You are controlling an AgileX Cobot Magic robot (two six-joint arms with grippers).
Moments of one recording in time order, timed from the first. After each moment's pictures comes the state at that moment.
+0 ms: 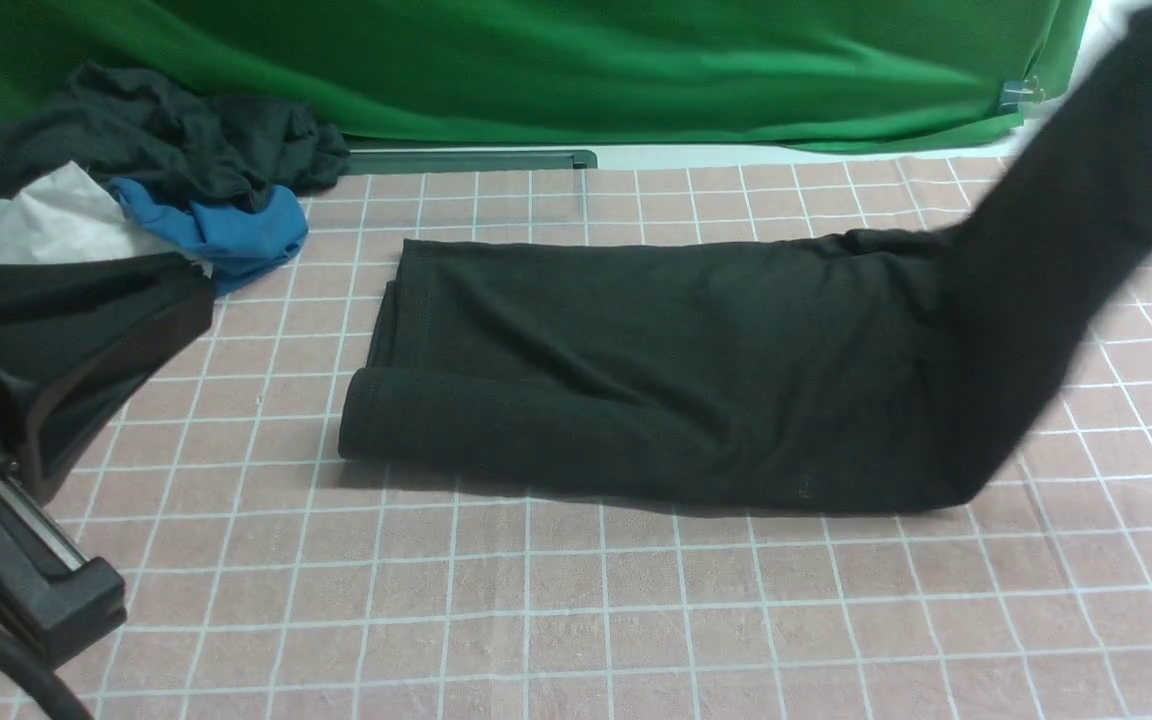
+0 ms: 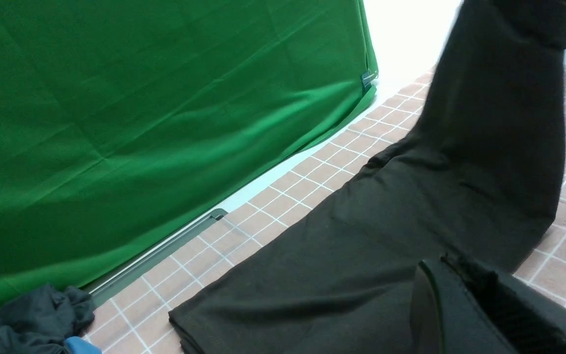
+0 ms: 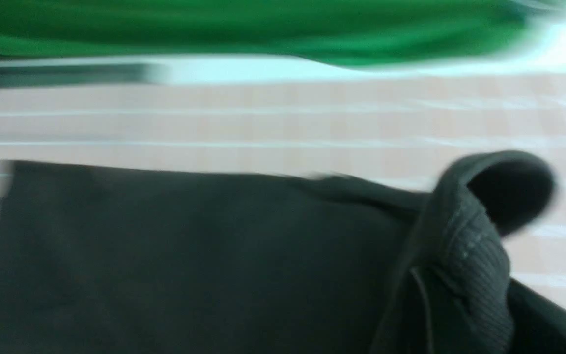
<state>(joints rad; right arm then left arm) 0.06 1.50 -1.38 0.39 0.73 -0.22 -0.46 0.58 -0.71 -0.21 0.44 0.51</state>
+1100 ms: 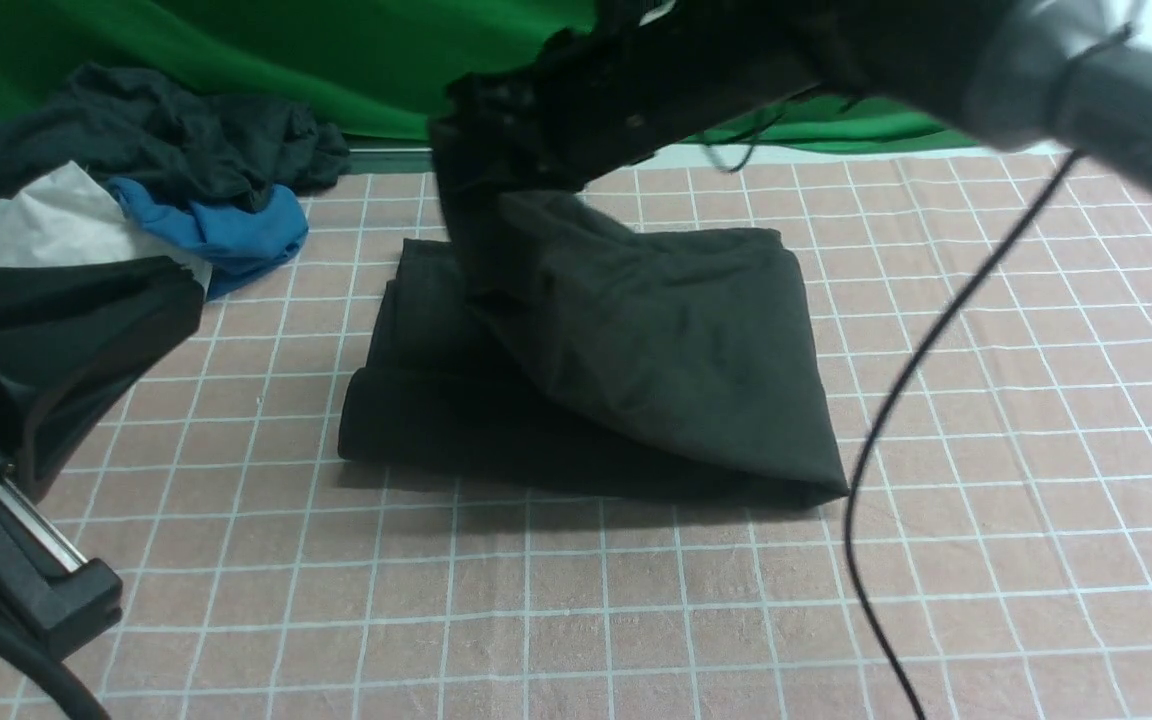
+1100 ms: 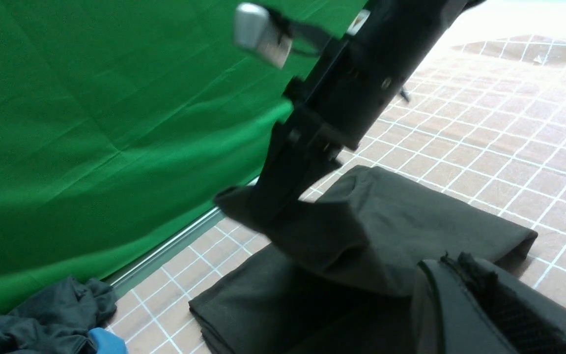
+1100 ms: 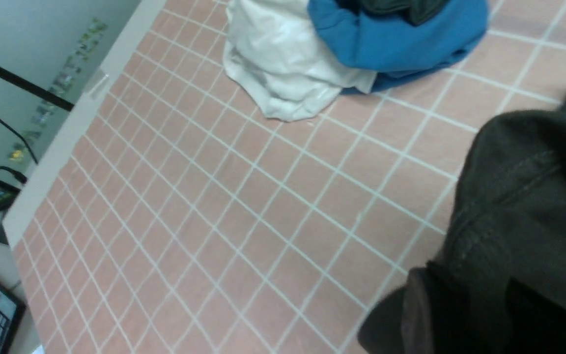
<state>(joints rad) 0.54 2.15 -1.97 0.85 0.82 -0.34 -0.46 0.58 -0.71 -0.15 0.45 0.49</state>
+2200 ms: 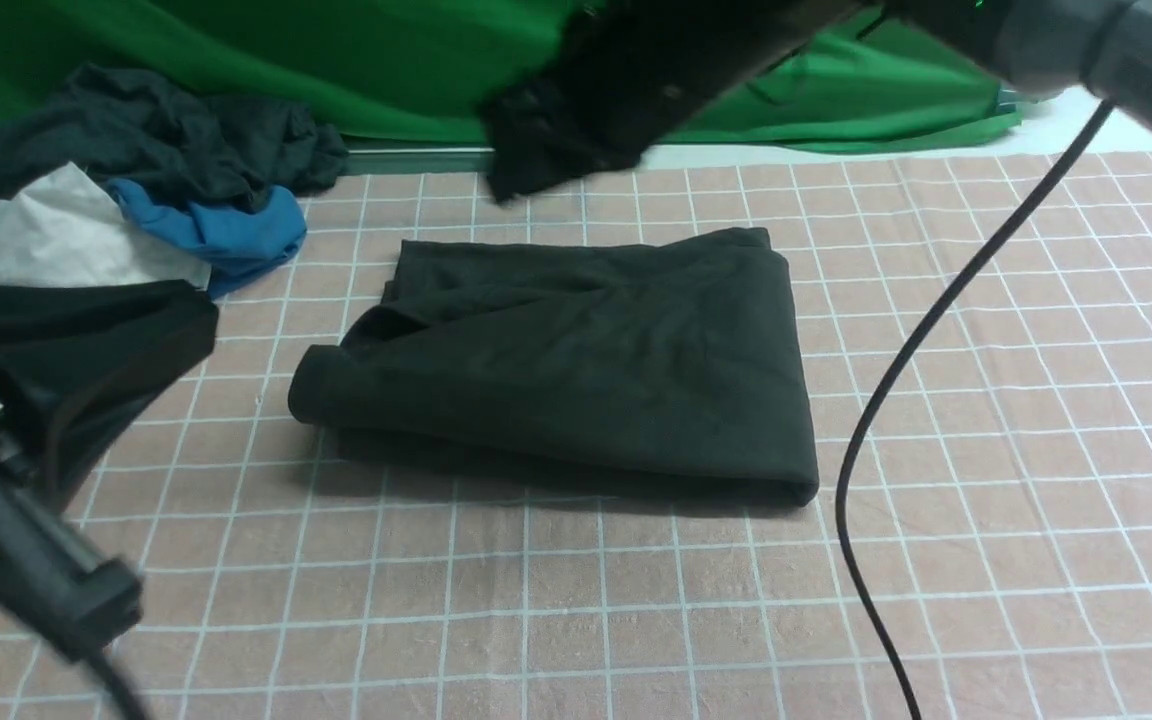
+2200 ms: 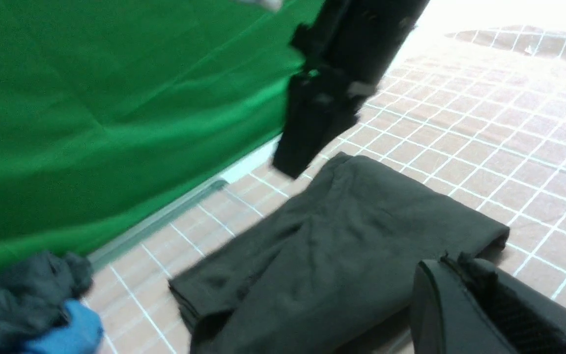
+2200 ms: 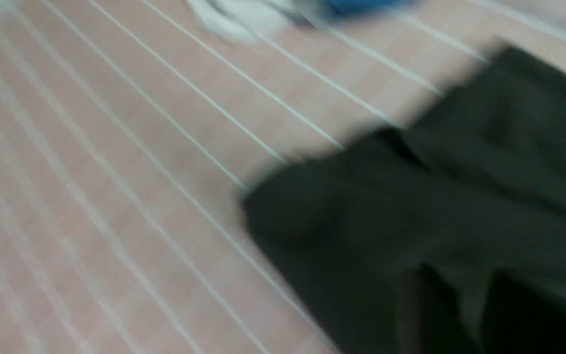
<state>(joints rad) 0.54 2.10 -2.03 0.43 1.06 -0.20 -0.46 0.63 -0.71 -0.11 0.48 0.34</state>
